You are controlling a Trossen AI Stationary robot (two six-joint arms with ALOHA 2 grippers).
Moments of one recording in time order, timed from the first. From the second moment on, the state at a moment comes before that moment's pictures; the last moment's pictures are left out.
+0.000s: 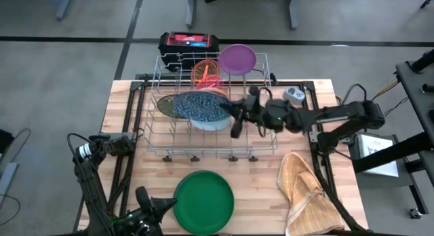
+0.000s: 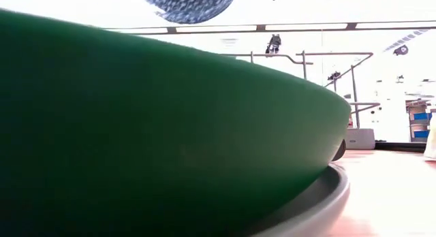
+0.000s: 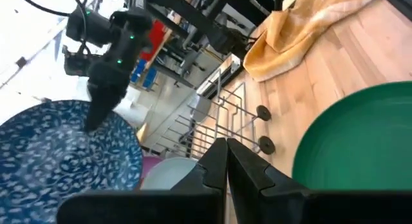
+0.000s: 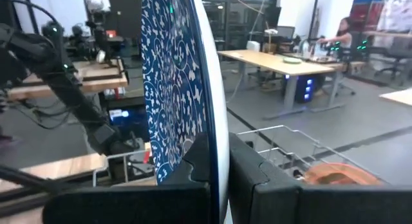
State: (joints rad) left arm -1.13 1.93 1.82 -1.57 -1.34 -0.77; right arm 0.05 1.43 1.15 0.27 0.41 0.02
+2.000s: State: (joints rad) left arm -1.14 1.92 1.82 -1.57 -1.21 -0.73; right arm 0.02 1.94 1.39 0.27 0.42 -0.09
